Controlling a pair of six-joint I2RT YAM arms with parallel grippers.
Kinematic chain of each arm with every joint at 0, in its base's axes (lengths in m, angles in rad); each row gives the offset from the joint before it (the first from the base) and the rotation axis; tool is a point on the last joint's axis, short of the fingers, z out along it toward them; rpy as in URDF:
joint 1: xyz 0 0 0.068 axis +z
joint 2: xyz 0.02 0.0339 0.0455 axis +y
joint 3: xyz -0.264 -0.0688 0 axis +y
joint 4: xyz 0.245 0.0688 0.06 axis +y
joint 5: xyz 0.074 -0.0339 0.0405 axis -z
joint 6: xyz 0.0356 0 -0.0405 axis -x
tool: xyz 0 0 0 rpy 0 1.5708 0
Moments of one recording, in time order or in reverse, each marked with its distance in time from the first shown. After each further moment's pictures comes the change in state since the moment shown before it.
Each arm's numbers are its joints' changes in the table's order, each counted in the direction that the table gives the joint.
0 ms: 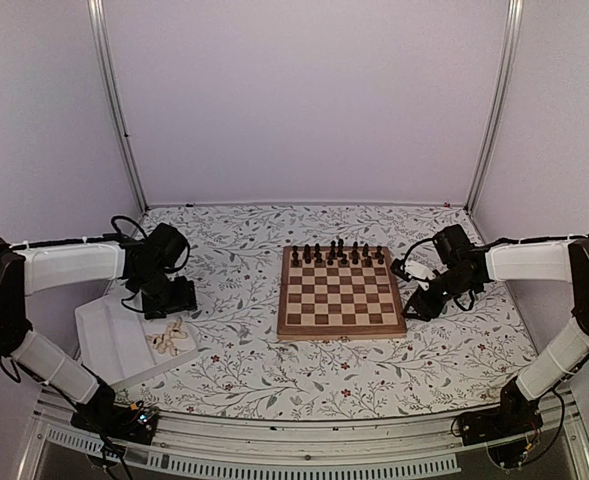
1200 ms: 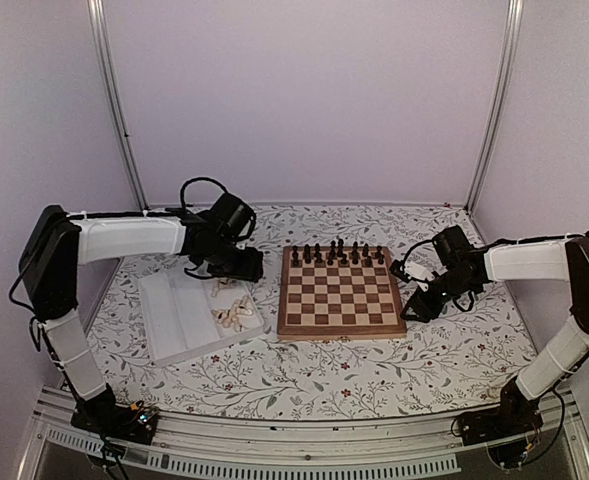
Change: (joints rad) left arm -0.227 0.368 -0.412 -0.211 0.018 -0.276; right arm -0.001 0.016 0.005 -0.013 -0.015 -0.001
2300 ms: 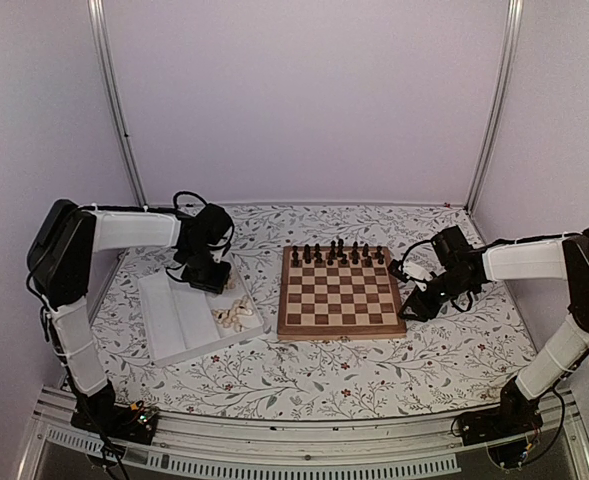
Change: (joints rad) left arm 0.169 0.062 0.005 0.205 -0.004 -0.159; right arm 0.000 0.017 -0.001 -0.017 -0.034 0.001
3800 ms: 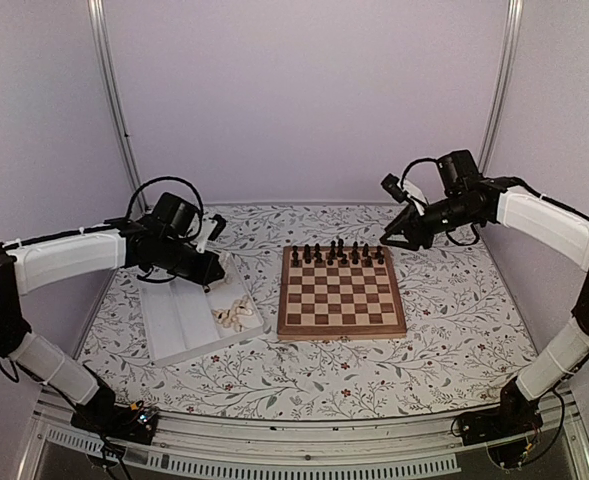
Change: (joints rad) left arm -0.010 -0.411 0.246 -0.213 0.189 -0.138; right arm 0.006 -0.055 -0.451 0.240 -0.263 -0.016
